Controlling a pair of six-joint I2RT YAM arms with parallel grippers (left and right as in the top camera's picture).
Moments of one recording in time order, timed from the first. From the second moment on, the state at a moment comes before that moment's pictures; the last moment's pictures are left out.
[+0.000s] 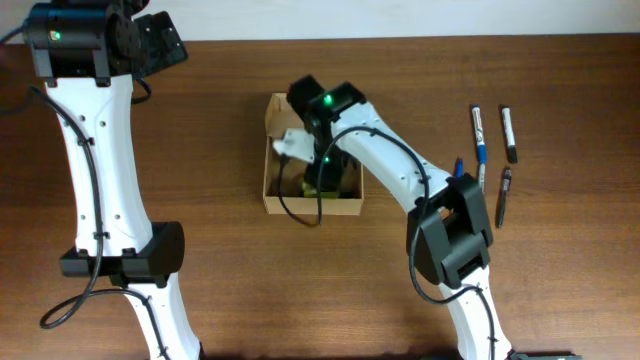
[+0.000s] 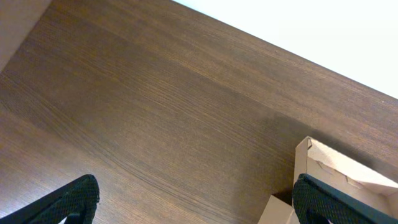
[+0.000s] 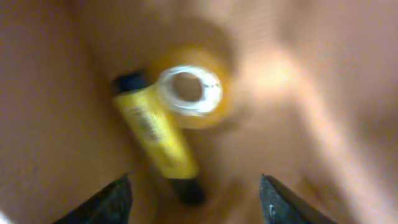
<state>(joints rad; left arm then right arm) -0.03 2.14 2.85 -1.69 -0.28 -0.41 0.59 2.29 2.09 -1.31 -0.04 -0.63</state>
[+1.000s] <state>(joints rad) -0.03 2.14 2.85 -1.69 -0.28 -0.41 -0.23 2.27 2.14 -1.30 -0.13 -0.07</state>
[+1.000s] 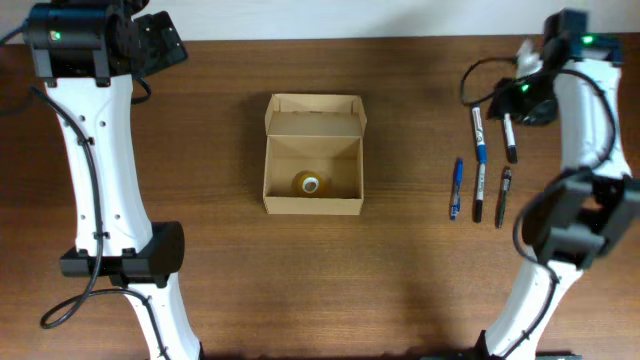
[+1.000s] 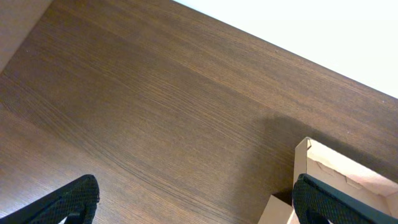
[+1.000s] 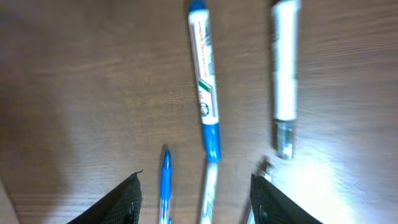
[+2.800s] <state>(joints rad) -0.03 2.14 2.85 -1.69 -0.28 -0.41 -0.15 2.49 2.14 -1.20 0.01 -0.16</state>
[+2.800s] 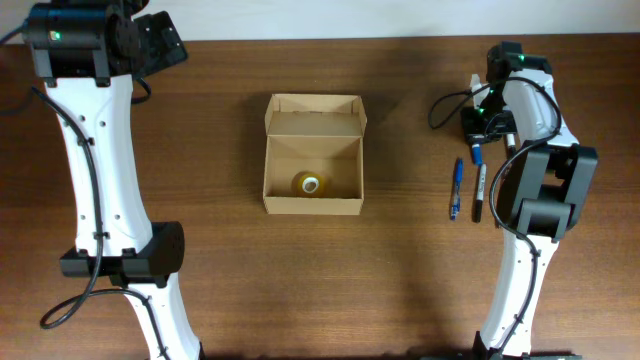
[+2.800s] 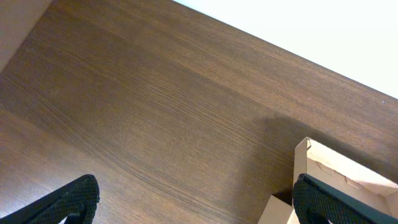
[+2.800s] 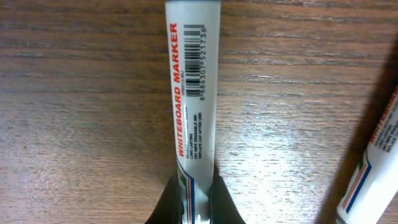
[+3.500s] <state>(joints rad) -0.03 2.14 2.85 -1.69 -0.28 -0.41 0.10 2.30 2.71 -1.50 -0.20 -0.23</state>
